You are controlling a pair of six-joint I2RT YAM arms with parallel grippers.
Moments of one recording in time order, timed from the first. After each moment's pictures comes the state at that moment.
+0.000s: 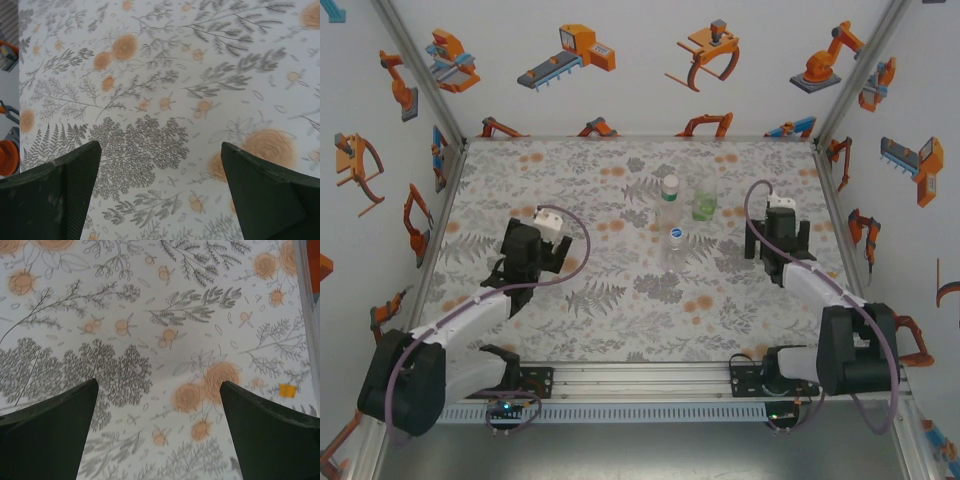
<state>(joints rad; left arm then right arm) -0.38 1.12 0.40 0.26 -0.35 0.27 0.07 1.30 0.57 0.03 0.32 0.00</state>
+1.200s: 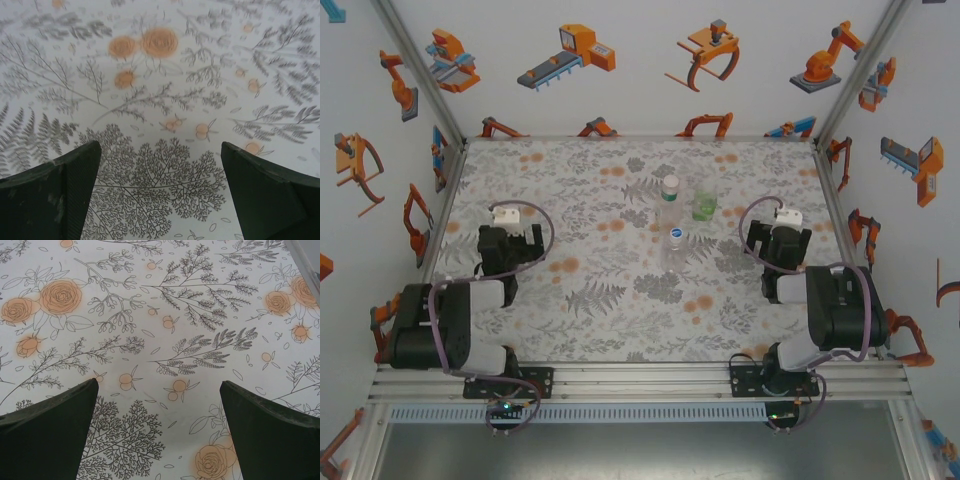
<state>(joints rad) -0.06 1.46 0.33 0.73 -0.04 0.04 0.00 1.53 0.34 0.79 0.25 0.03</state>
